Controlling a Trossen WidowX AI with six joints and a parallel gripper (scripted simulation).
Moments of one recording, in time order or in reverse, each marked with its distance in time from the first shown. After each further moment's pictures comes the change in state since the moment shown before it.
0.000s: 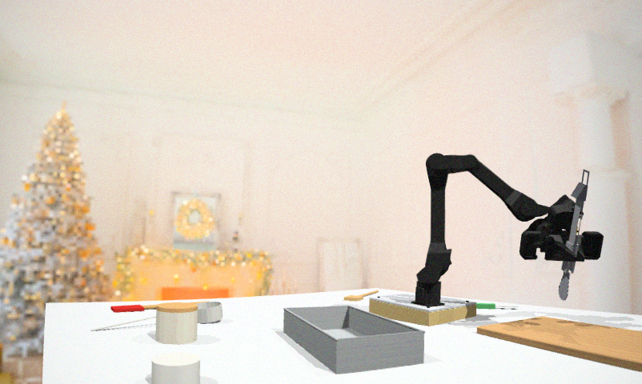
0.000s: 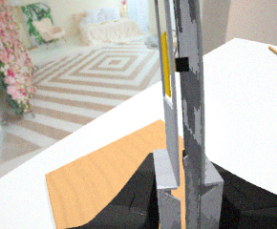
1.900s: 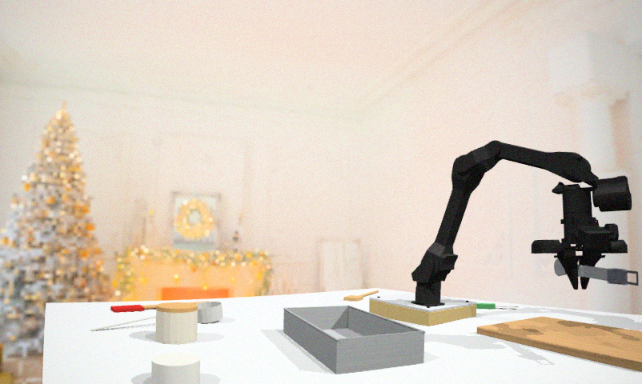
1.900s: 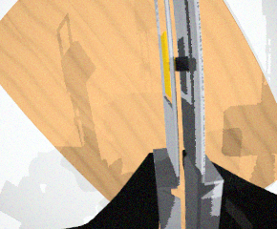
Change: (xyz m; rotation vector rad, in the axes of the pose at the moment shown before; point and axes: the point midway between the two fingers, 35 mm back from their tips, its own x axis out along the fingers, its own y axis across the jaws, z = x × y) arm 0.044 -0.002 -0.022 0.005 1.179 -0.001
